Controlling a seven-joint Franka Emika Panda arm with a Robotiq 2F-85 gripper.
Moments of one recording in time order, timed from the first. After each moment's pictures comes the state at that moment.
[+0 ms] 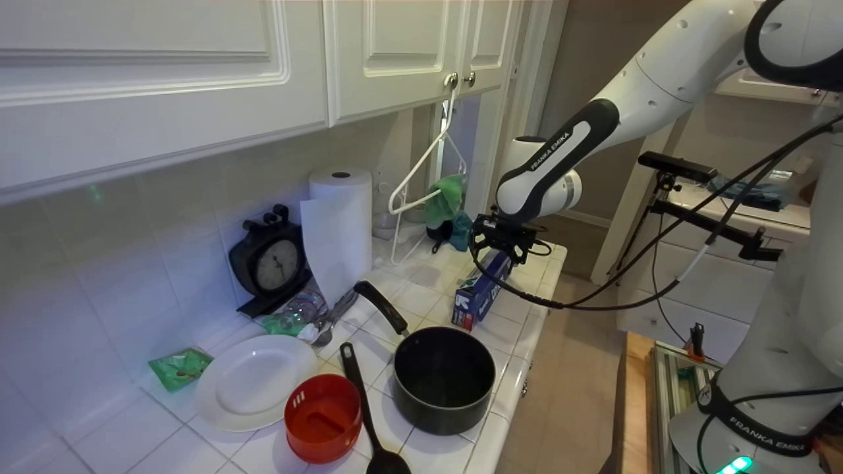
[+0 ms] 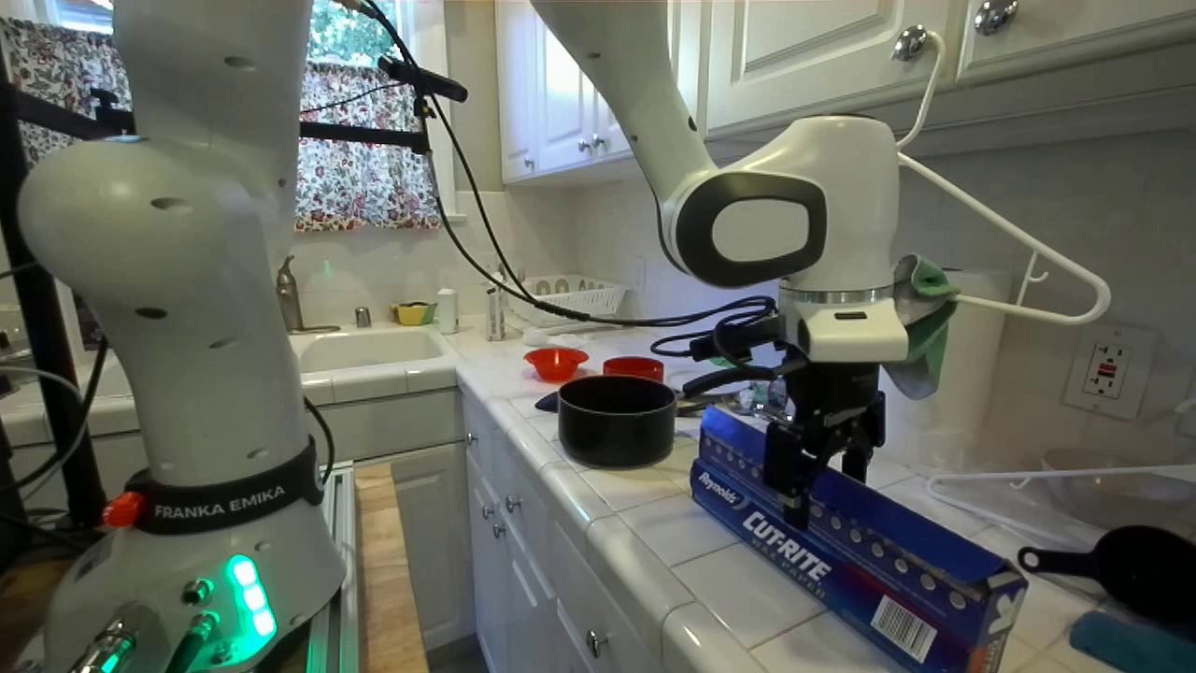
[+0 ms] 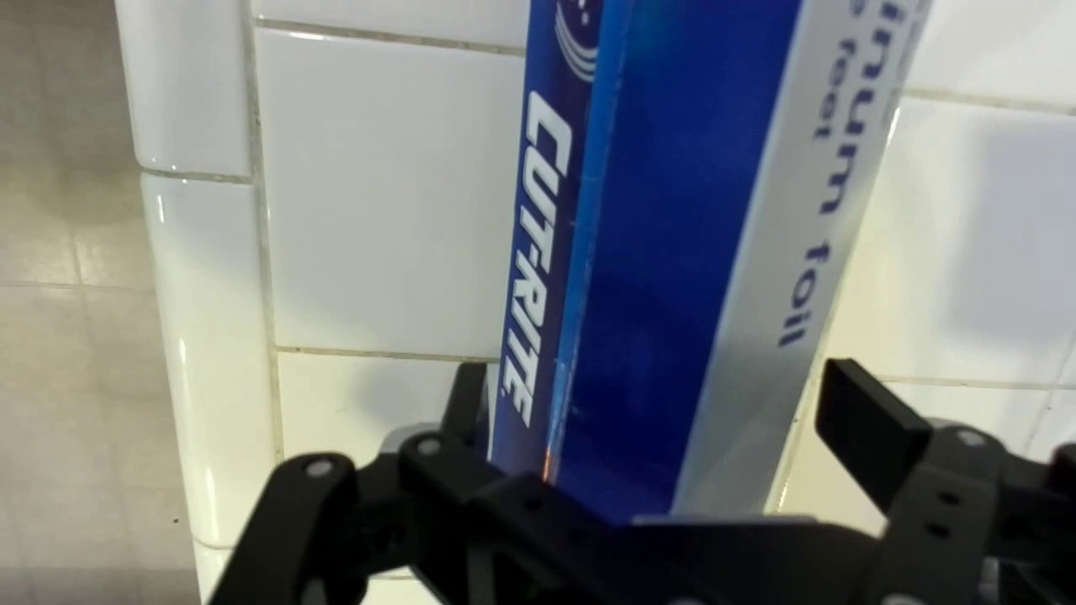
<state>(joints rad) -0.08 0.24 -0.31 -2.37 0.13 2.70 0.97</state>
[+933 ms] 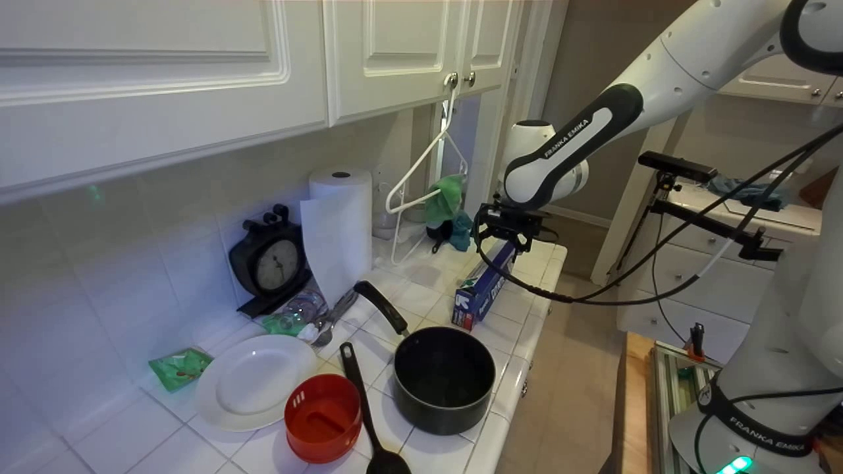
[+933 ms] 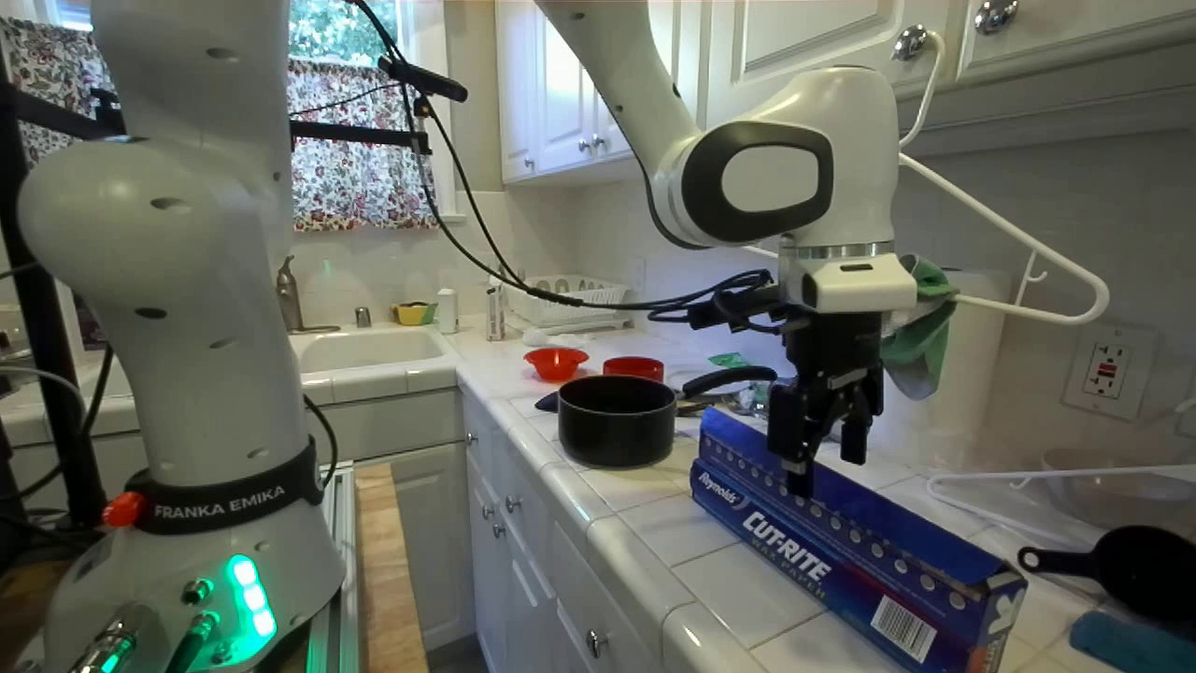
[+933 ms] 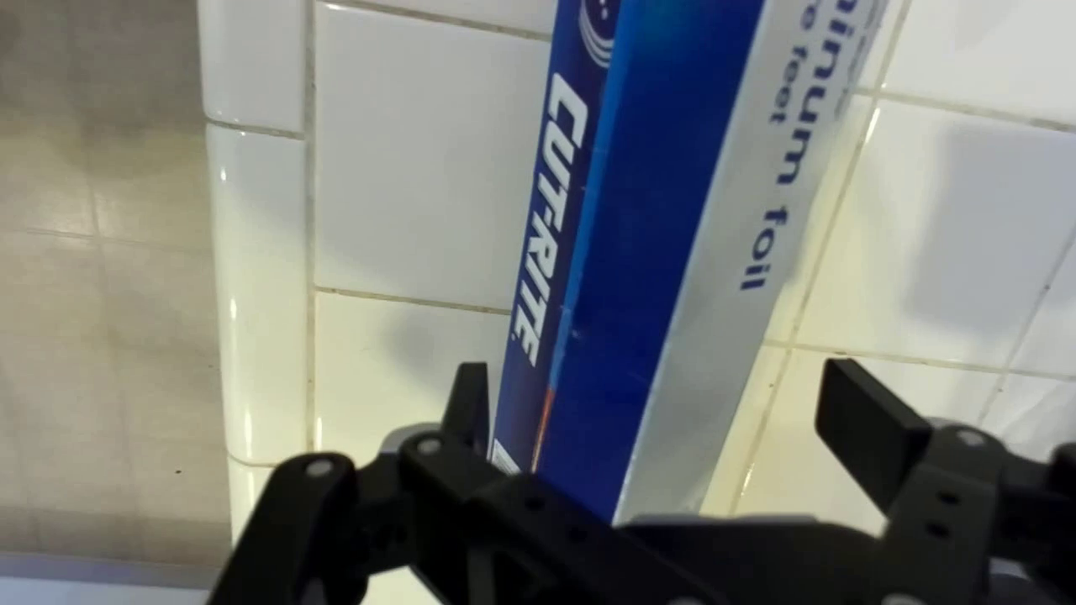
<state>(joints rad) -0.08 0.15 -0.32 -2.37 0.00 2.61 1.02</state>
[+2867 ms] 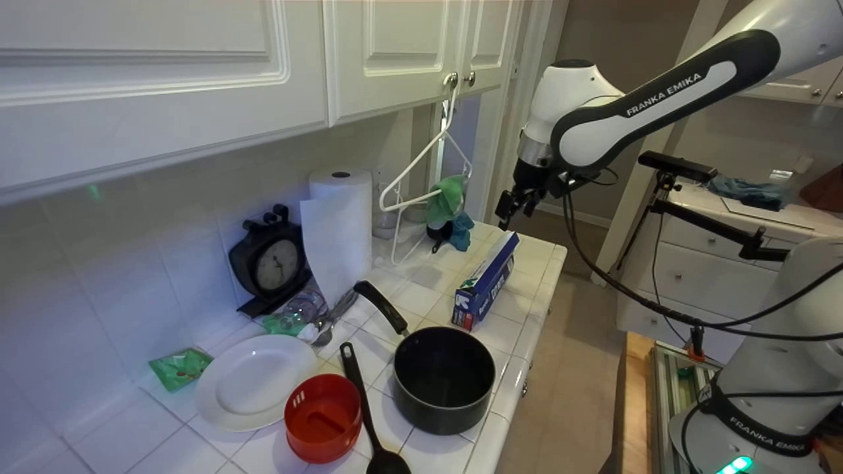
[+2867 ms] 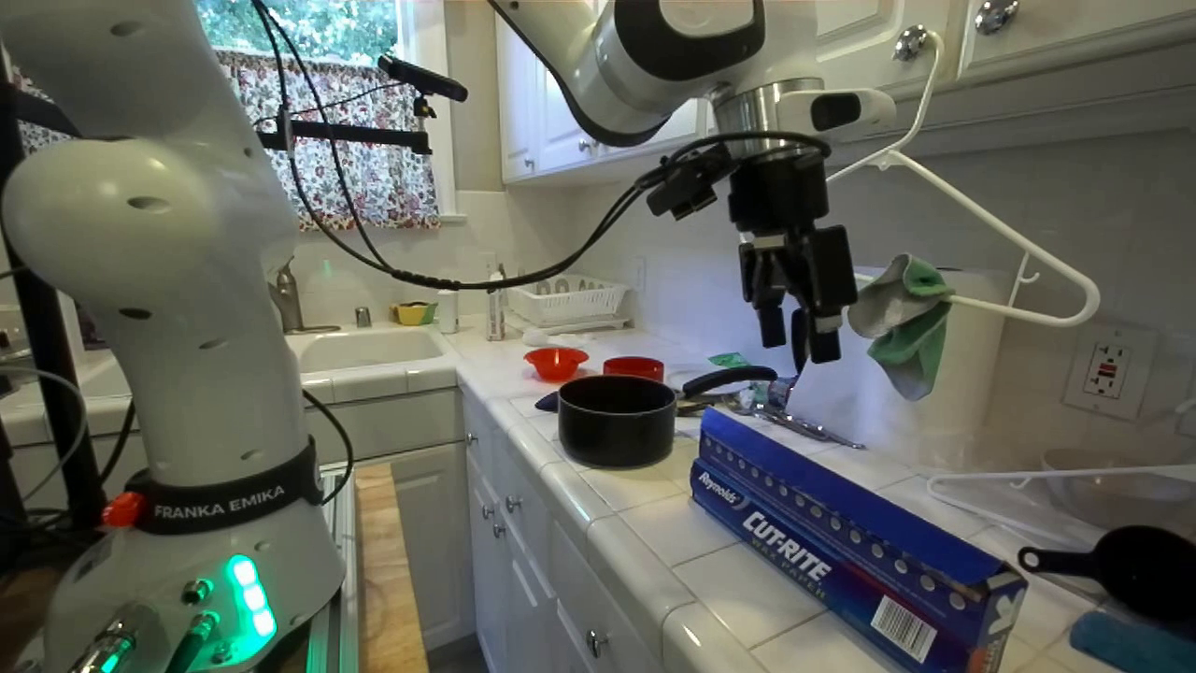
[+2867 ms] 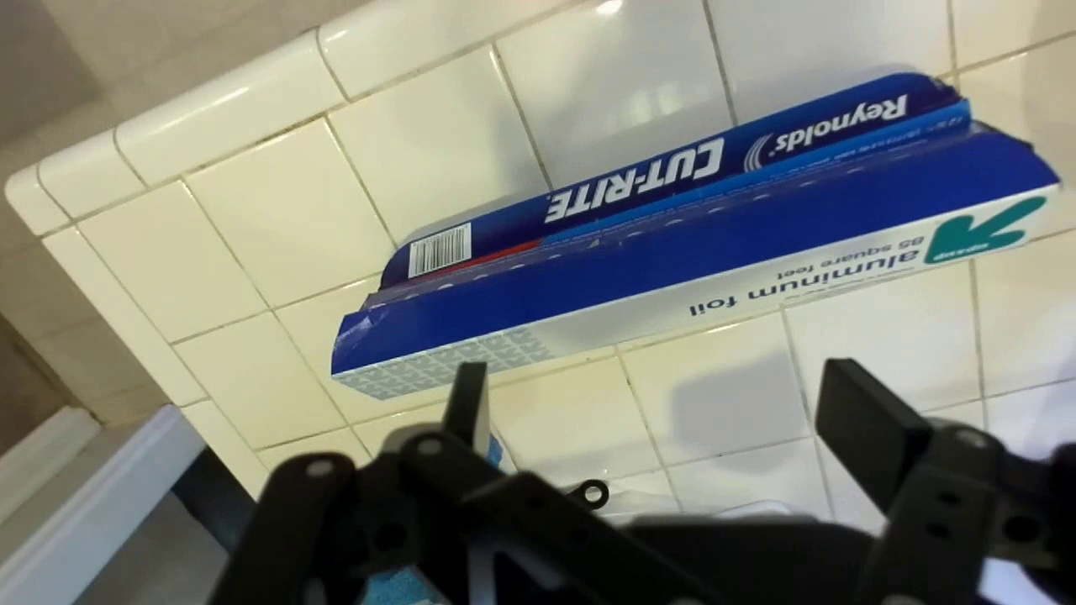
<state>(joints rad) -0.16 -0.23 -0.20 -2.49 -0.28 2.43 0.21</state>
